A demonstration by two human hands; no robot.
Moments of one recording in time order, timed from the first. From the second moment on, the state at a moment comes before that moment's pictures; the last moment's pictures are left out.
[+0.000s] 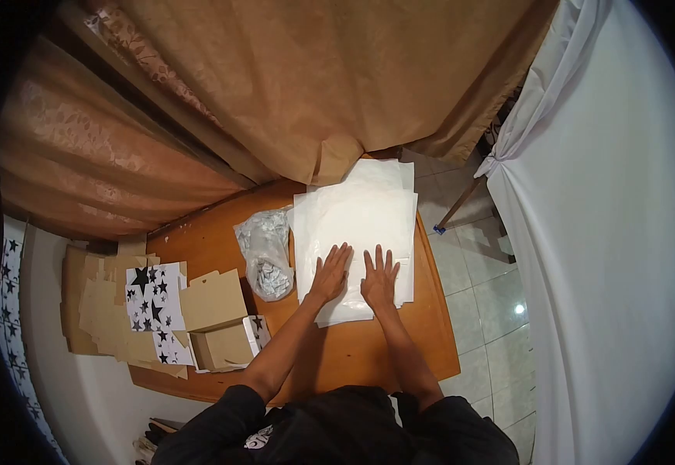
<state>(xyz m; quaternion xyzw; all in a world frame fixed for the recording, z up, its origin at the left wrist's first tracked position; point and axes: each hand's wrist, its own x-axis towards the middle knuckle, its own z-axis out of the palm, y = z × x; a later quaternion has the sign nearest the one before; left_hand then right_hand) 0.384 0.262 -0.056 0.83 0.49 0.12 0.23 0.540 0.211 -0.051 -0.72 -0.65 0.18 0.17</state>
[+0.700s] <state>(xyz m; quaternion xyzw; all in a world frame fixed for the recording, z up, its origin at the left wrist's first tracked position) 0.339 0.170 -0.031 0.79 0.54 0.23 0.19 0.507 0.124 -0.027 -0.71 -0.67 0.17 0.14</state>
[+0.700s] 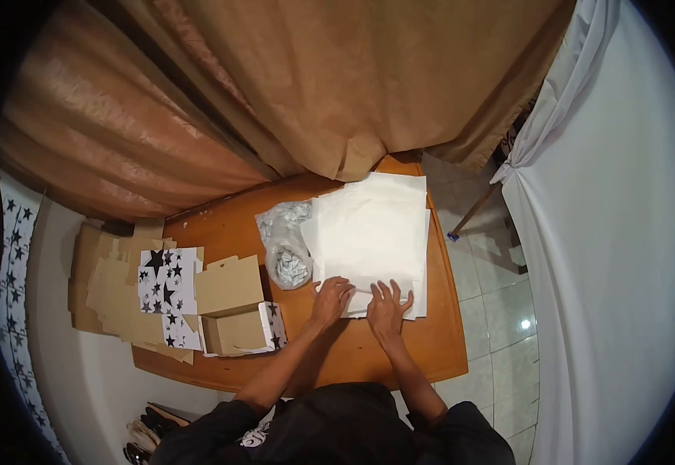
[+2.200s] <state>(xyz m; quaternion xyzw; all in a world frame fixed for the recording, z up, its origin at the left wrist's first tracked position) -0.066 -0.011 0.023 0.40 0.83 0.37 0.09 0.229 0.092 0.005 -0.68 -0.63 0.09 0.38</state>
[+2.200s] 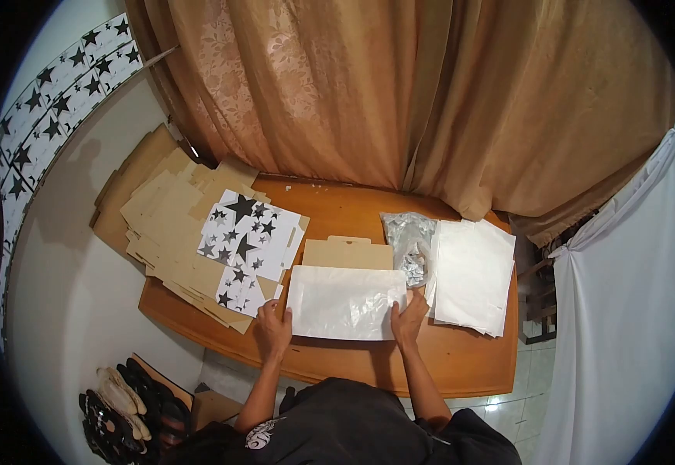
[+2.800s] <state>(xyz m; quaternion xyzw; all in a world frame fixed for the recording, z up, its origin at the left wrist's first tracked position) -0.041 0.073 -0.044 0.71 0.66 0.00 0.25 0.162 0.098 -0.057 -0.58 -0.80 0.14 0.01</state>
